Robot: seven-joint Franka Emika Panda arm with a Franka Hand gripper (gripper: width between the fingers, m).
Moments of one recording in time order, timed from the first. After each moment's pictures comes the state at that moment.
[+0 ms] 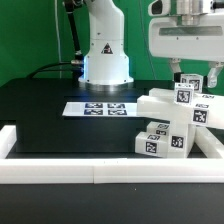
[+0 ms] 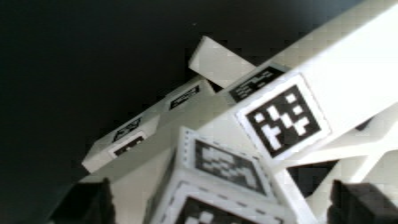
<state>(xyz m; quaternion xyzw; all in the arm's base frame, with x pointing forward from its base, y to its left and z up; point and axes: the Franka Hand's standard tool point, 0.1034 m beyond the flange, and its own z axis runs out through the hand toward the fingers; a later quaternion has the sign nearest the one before) 0.524 0.128 0.117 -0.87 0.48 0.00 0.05</state>
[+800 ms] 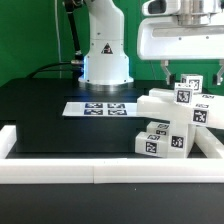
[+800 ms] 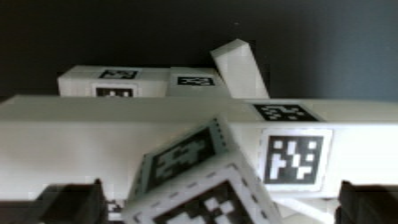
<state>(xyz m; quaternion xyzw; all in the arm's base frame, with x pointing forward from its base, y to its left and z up) 0.525 0.128 0.117 -0.99 0.15 -0.02 0.04</state>
